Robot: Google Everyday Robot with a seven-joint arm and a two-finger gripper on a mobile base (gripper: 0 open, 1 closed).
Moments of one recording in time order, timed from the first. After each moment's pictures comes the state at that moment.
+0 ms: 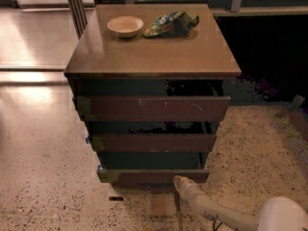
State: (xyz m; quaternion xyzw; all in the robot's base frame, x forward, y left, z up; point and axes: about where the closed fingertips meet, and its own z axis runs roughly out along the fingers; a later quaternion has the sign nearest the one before) arm 0.634 -0.136 0.172 -0.59 0.65 -0.15 0.45
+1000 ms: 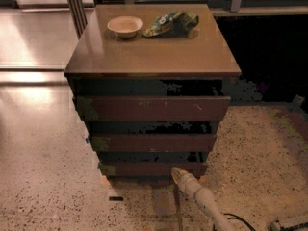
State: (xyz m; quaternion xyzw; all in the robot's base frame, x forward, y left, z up) arm 0.679 -0.136 0.178 -0.56 0.62 -0.13 0.53
